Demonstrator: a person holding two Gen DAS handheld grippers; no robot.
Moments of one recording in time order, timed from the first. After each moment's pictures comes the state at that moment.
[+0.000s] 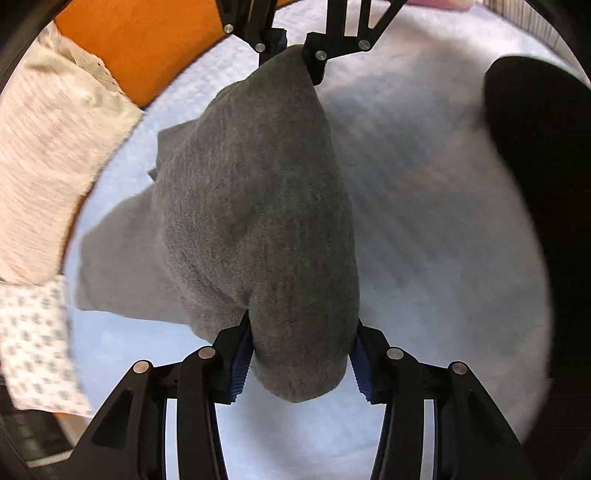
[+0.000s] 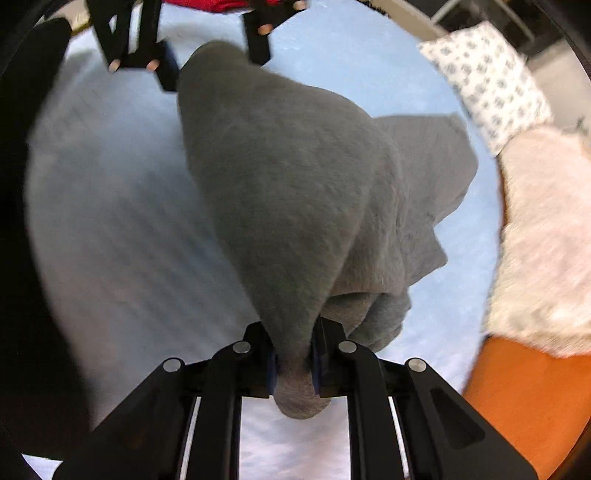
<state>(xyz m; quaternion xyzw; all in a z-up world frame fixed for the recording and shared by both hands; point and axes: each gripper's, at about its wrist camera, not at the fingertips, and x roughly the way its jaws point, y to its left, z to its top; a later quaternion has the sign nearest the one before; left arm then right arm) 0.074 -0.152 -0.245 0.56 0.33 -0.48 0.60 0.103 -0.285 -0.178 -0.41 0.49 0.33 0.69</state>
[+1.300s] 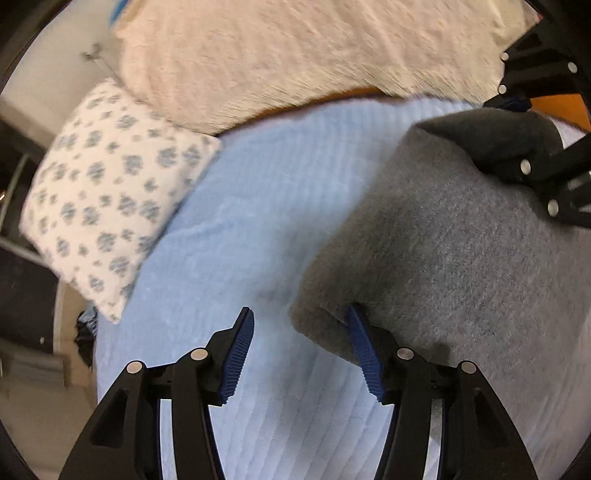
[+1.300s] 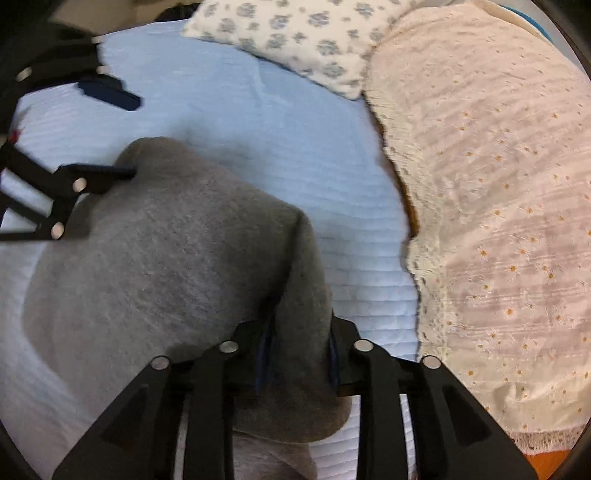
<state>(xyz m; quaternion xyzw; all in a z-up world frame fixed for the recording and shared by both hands) 0.434 -0.155 -0.205 0.35 0.39 -0.19 0.83 0.440 -0.303 -0.194 -0.24 0.52 0.09 0.81</state>
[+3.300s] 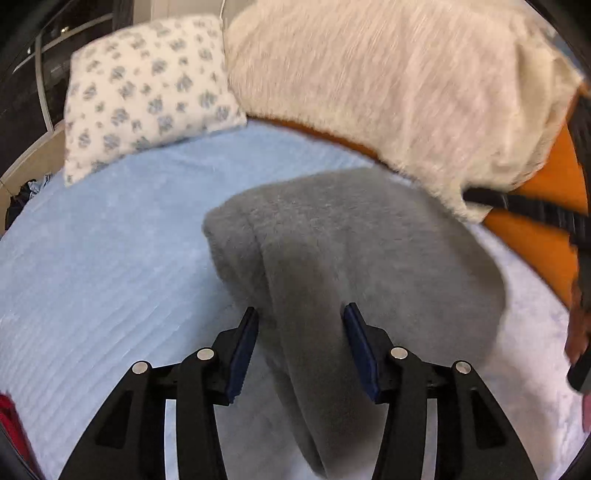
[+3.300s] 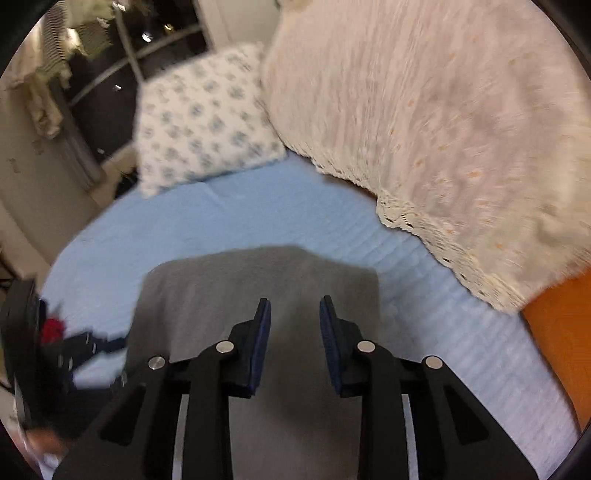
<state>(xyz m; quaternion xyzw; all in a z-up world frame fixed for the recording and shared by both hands) 0.346 -0.120 -0.226 0.02 0.38 -0.22 0.90 0.331 -0.378 -0.166 0.09 0.41 0.07 0.91</state>
